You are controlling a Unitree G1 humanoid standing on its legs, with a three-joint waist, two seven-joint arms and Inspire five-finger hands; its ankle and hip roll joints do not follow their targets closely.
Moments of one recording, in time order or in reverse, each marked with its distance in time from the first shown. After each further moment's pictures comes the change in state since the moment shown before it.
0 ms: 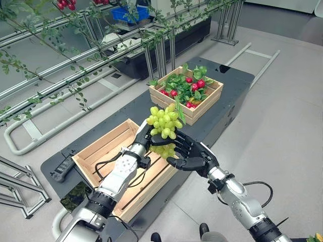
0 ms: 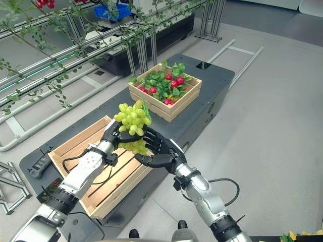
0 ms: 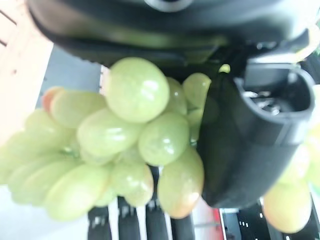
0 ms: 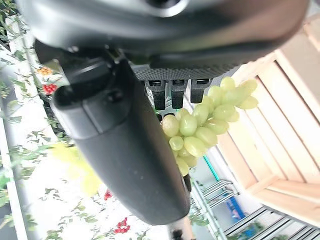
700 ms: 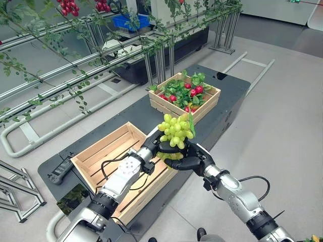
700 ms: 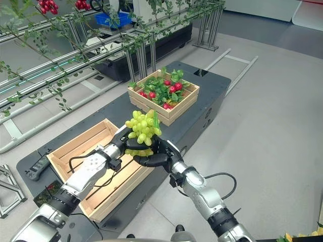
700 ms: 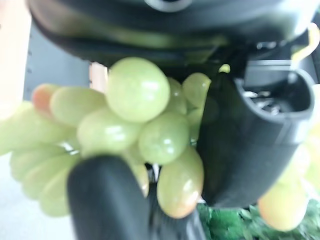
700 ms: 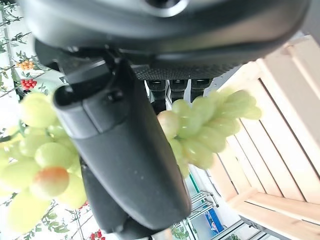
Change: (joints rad) left arm -0.006 0.000 -0.049 0.000 -0.008 0.000 -0.163; right arm -0.087 0.016 0.041 0.043 0.006 0.092 -0.084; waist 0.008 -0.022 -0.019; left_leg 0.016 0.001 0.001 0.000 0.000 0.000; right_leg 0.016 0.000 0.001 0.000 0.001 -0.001
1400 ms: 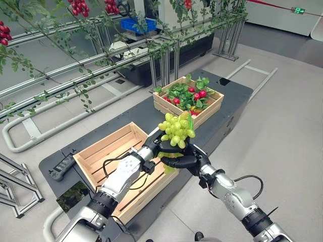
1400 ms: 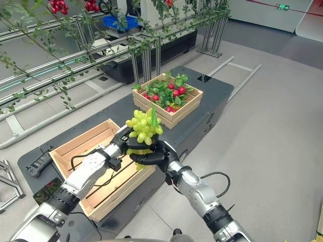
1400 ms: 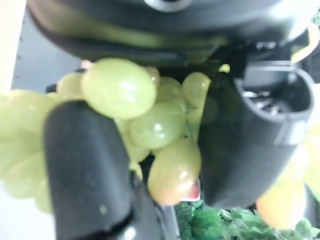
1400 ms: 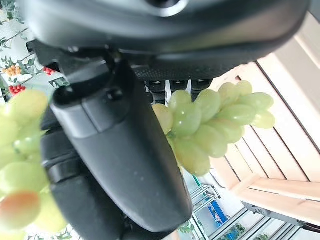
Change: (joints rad) left arm -0.008 0.006 -0.001 -0.004 -0.115 -0.001 -0.050; right arm -0.011 0.038 0.030 0.052 0.156 0.014 -0.055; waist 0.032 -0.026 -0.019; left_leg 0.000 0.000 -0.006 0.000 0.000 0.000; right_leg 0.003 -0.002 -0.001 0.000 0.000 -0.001
